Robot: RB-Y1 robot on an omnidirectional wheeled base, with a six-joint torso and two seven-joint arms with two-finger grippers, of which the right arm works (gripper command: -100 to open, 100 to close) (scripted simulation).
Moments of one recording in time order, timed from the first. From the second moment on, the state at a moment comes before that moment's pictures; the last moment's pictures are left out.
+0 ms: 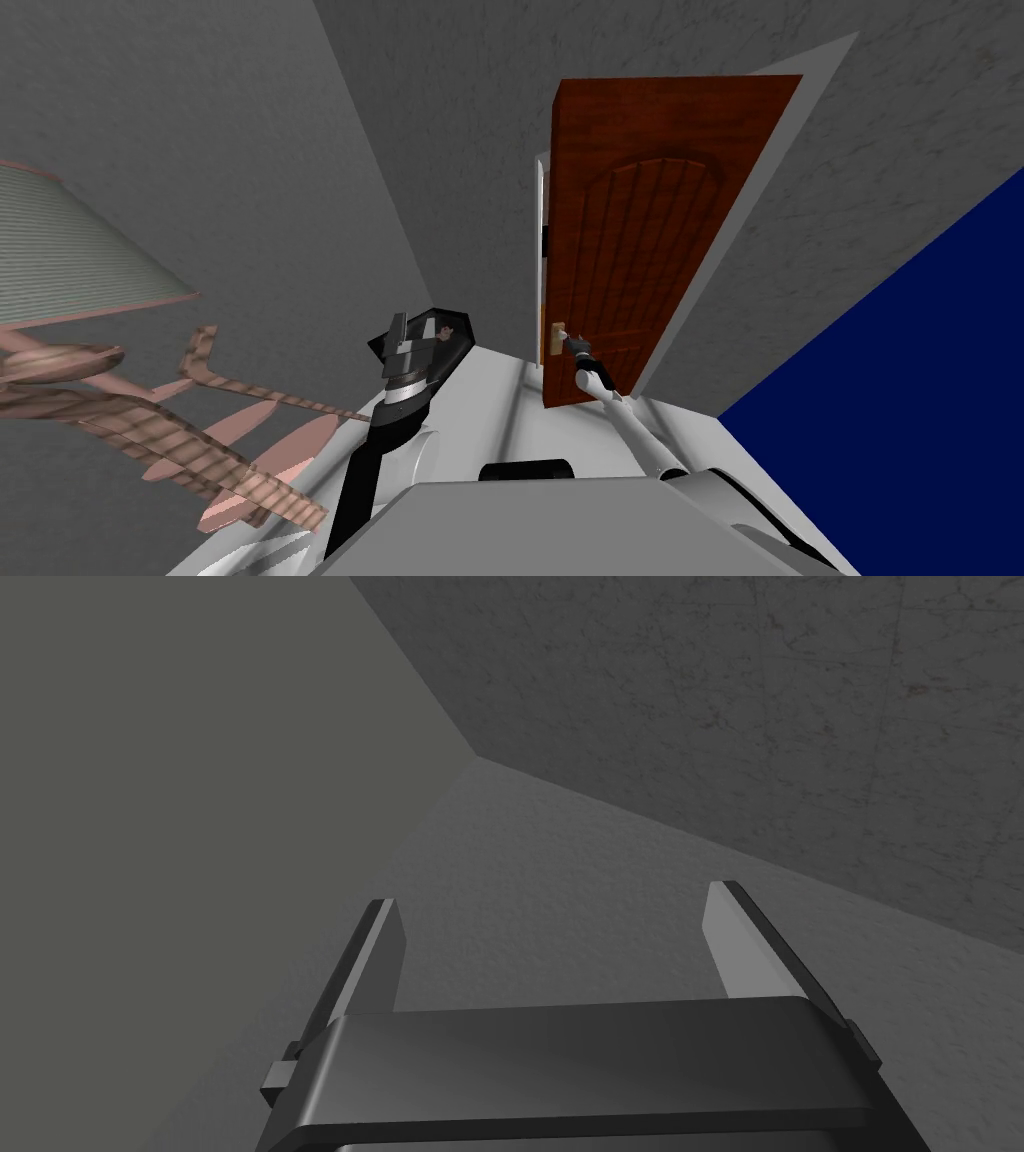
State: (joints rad) arm -0.28 -0.23 0.05 -0.92 -0.83 -0.39 -1.02
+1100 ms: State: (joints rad) arm -0.23 -0.21 0.12 -1.01 -0.82 -0.41 -1.04
